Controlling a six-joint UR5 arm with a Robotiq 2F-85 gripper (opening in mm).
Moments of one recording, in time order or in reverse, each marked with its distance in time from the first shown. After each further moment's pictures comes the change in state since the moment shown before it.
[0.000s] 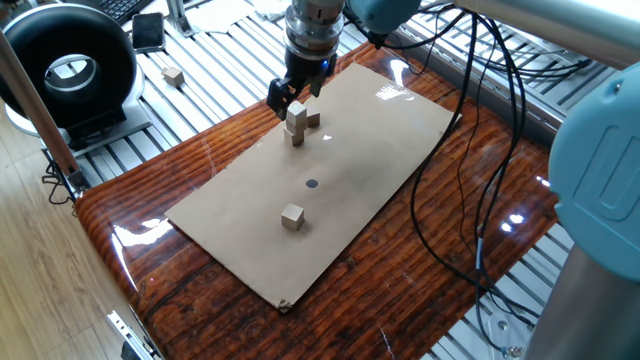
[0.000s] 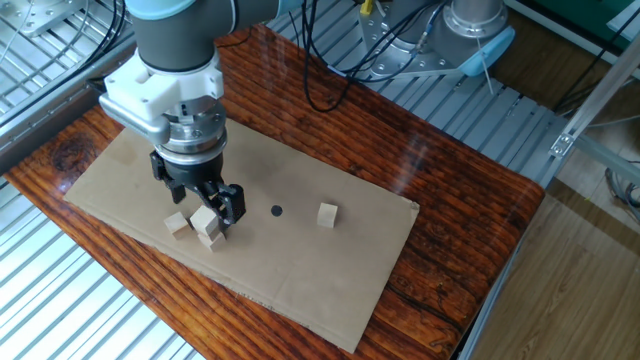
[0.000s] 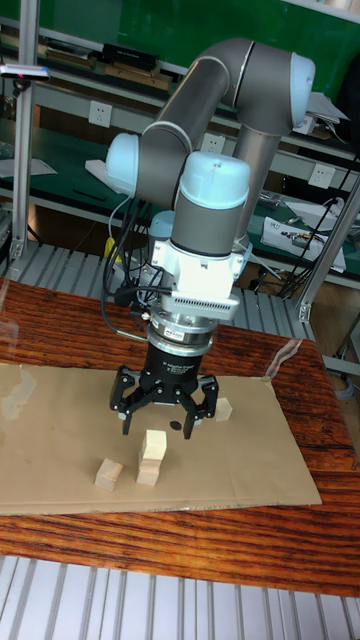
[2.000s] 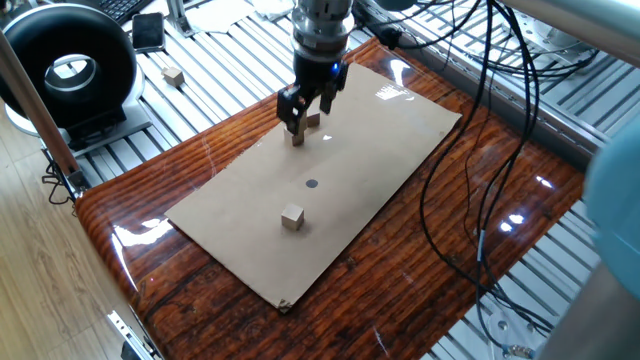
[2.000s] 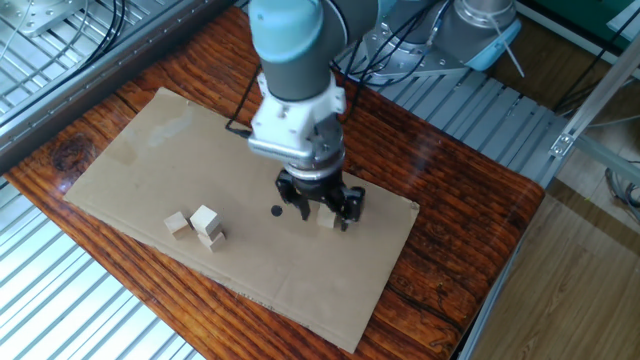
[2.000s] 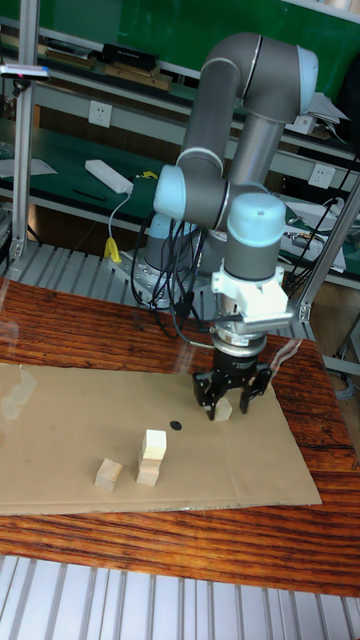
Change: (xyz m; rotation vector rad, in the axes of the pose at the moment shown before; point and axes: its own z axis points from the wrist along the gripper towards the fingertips) arm 0.124 0.146 0.052 -0.162 0.102 -0.199
